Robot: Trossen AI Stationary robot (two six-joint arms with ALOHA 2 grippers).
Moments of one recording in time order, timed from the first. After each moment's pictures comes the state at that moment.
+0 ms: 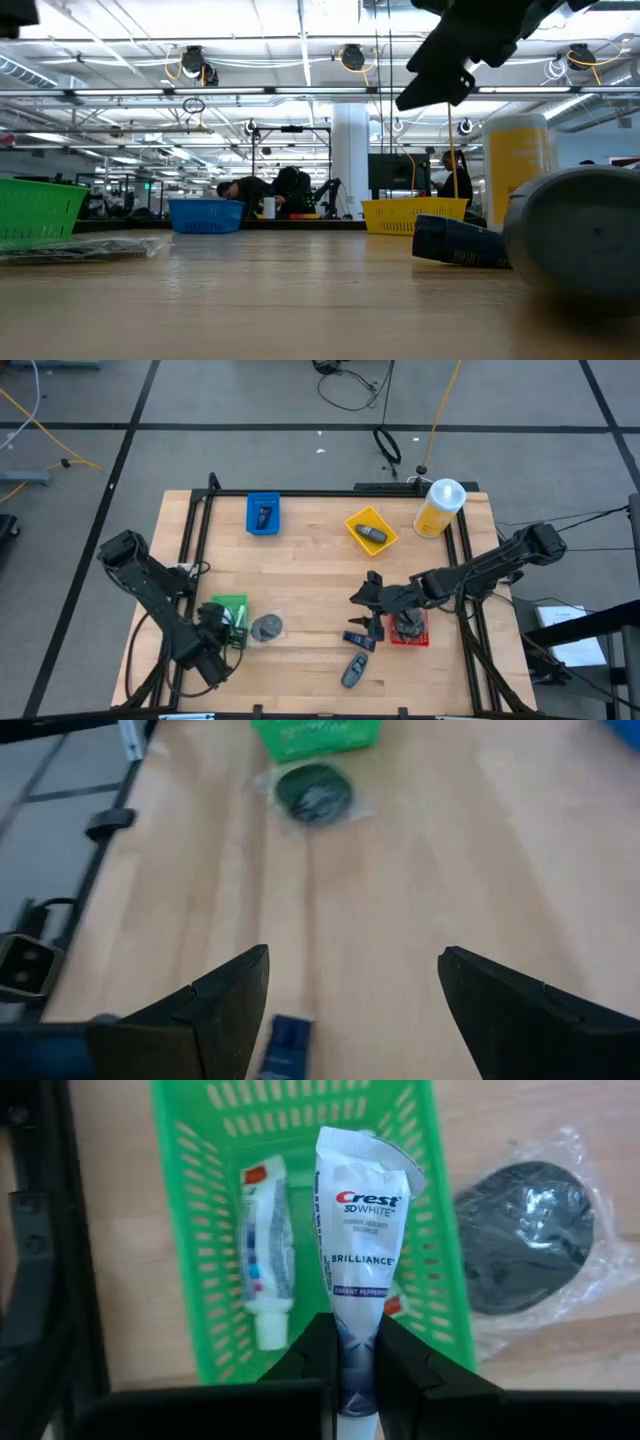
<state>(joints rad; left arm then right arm) -0.88 1.57 1.09 -1.31 -0.21 -2.37 0.33 1.39 0.83 -0.07 0.18 0.38</state>
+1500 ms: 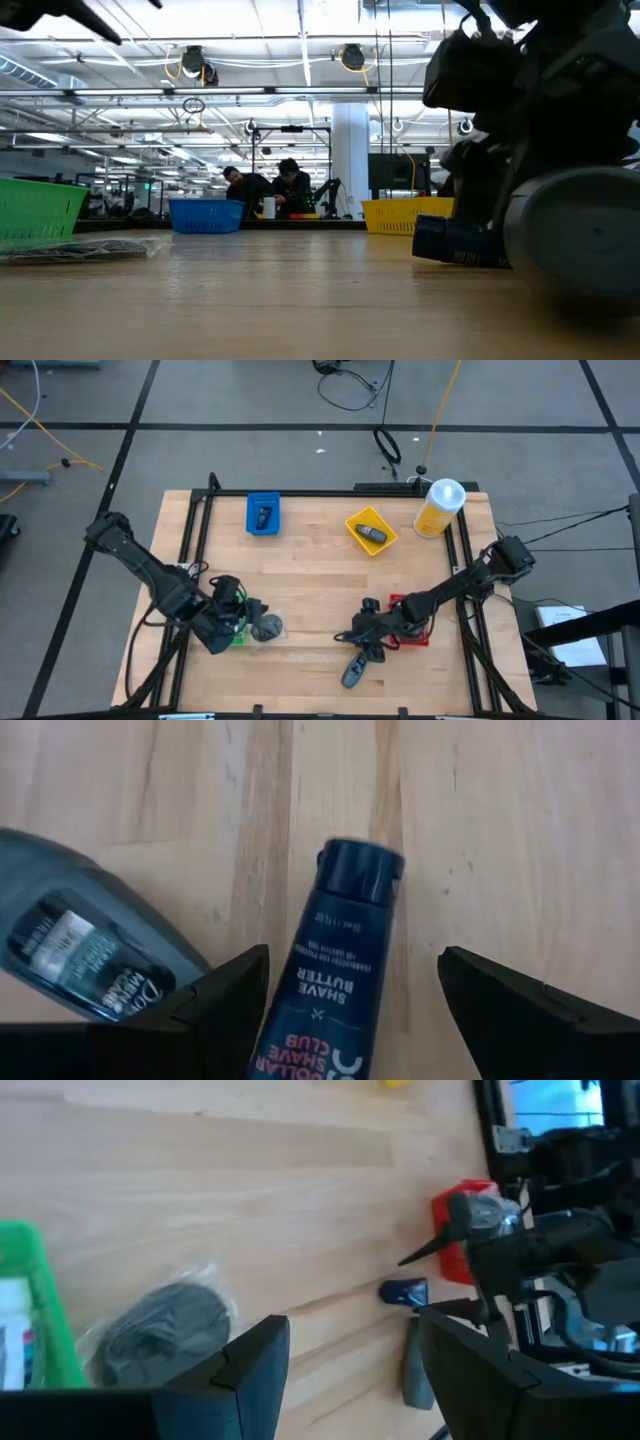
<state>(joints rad) -0.67 1.28 1.09 -0.87 -0.64 -1.98 0.43 1.71 0.83 -0.06 0.07 0.44</state>
